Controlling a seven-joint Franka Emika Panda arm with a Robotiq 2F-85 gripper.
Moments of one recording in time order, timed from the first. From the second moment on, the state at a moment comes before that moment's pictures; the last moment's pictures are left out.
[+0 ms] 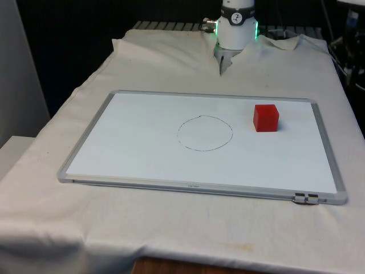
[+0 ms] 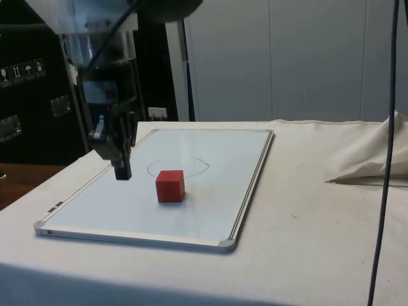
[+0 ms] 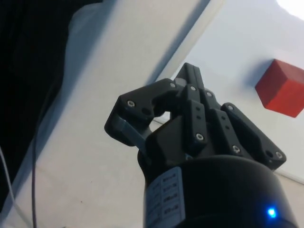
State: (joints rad) arm 0.39 0.32 0.06 -1.99 -0.05 2.36 0.37
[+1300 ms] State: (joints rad) arm 0.37 0.44 -0.05 -2.15 -0.12 2.61 0.37
